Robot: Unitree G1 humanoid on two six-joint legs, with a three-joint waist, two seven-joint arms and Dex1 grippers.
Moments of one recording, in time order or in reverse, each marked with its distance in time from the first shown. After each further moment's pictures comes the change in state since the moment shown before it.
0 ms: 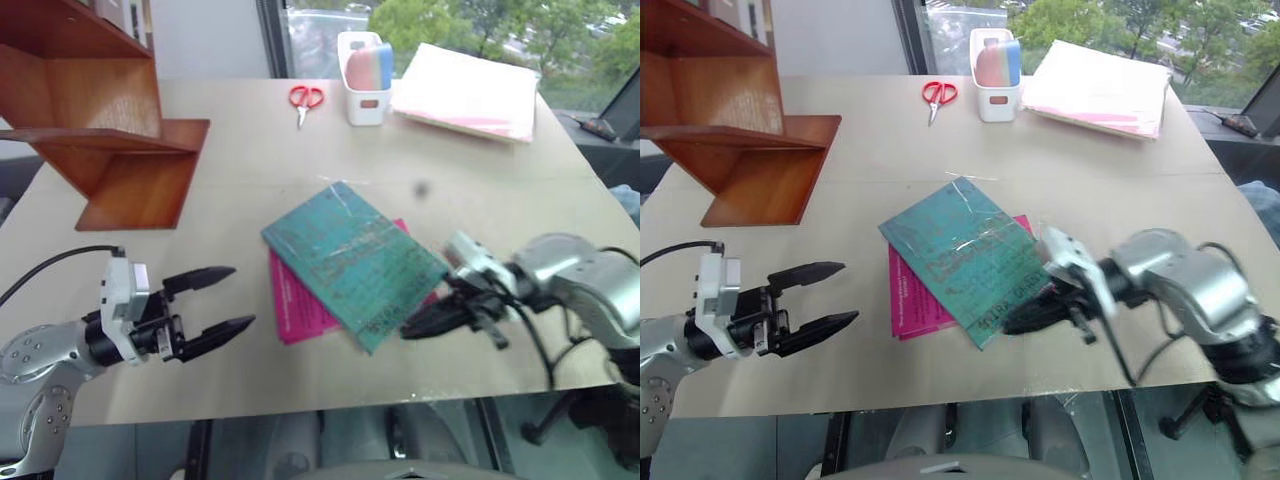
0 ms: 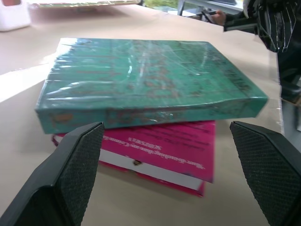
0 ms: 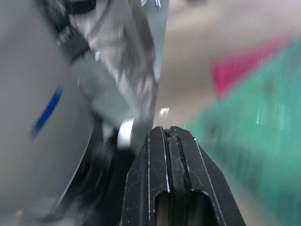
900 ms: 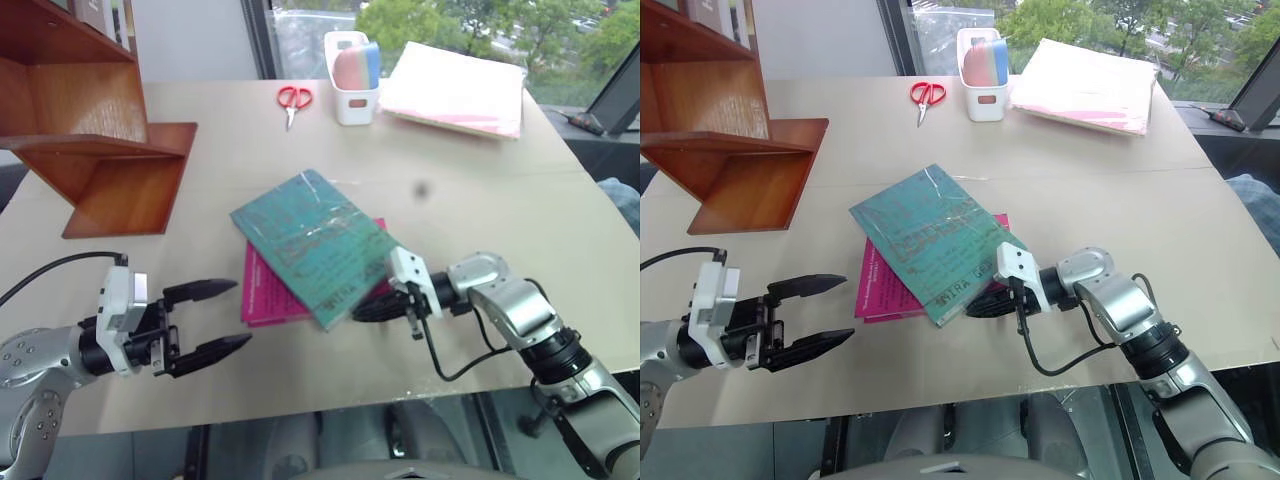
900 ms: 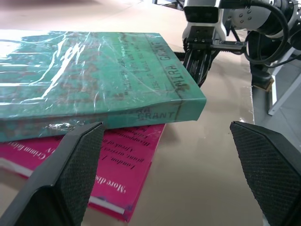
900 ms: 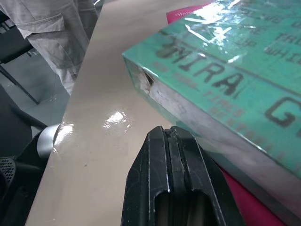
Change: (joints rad) left arm 0.035 0.024 0.024 -0.012 0.001 0.002 -0.053; right arm -0.091 0.465 0.213 0.327 -0.350 -0.292 -0.215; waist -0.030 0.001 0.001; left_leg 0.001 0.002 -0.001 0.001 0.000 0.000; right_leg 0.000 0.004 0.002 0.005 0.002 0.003
